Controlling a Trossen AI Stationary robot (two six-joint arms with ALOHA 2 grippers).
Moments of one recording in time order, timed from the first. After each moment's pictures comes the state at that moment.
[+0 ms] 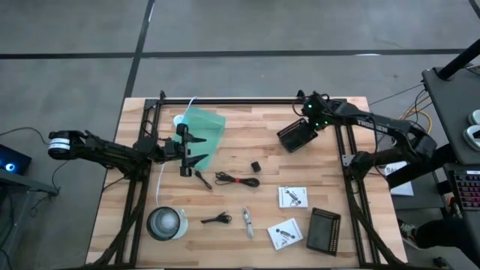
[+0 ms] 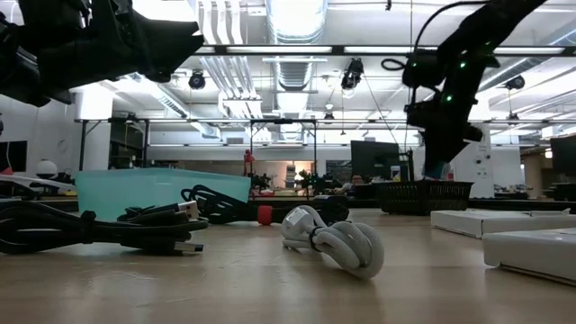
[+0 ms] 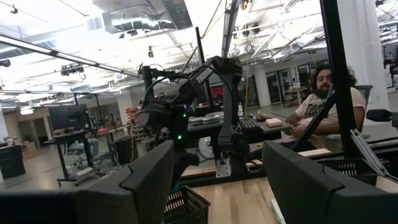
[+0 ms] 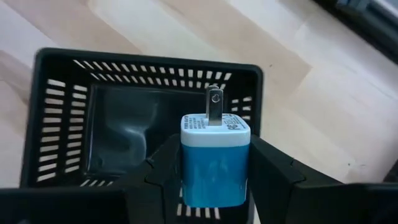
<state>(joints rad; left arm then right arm) 0.11 1.04 0.12 1.28 0.07 0.17 -0.72 1.28 0.79 -0.68 0.07 0.20</state>
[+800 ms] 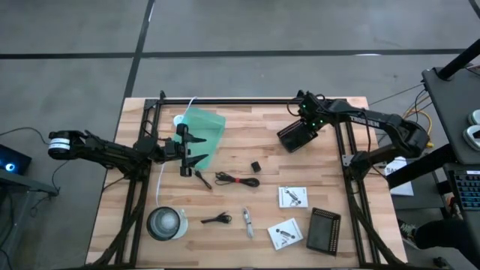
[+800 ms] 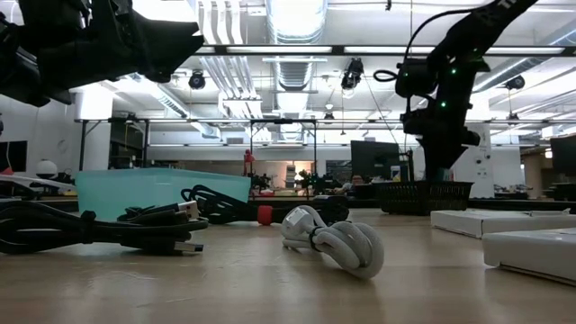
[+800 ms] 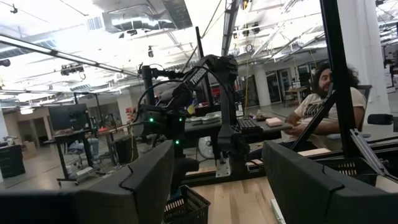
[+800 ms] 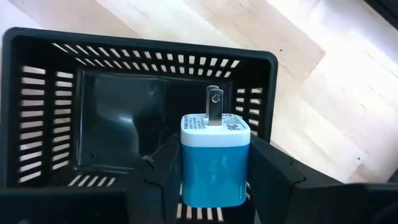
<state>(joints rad) 0.11 1.04 0.12 1.28 0.07 0.17 -0.72 1.36 0.83 -0.73 0.06 0.20</state>
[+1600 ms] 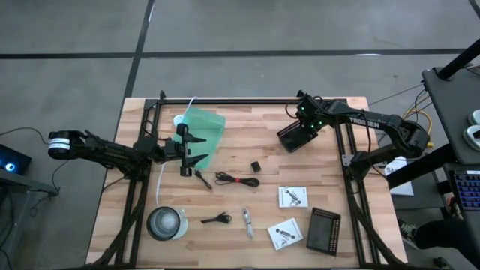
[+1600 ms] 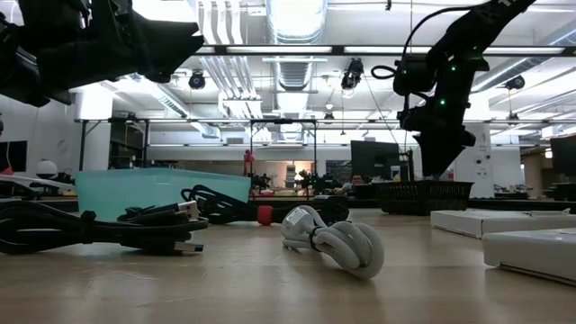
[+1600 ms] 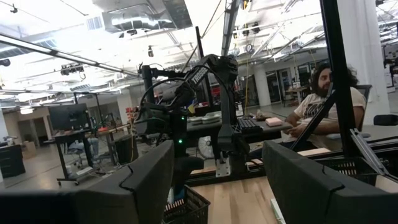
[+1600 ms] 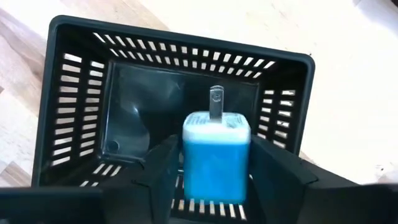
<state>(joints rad) 0.11 1.04 0.12 1.28 0.07 0.17 -0.68 1.36 0.83 -0.73 0.03 0.18</state>
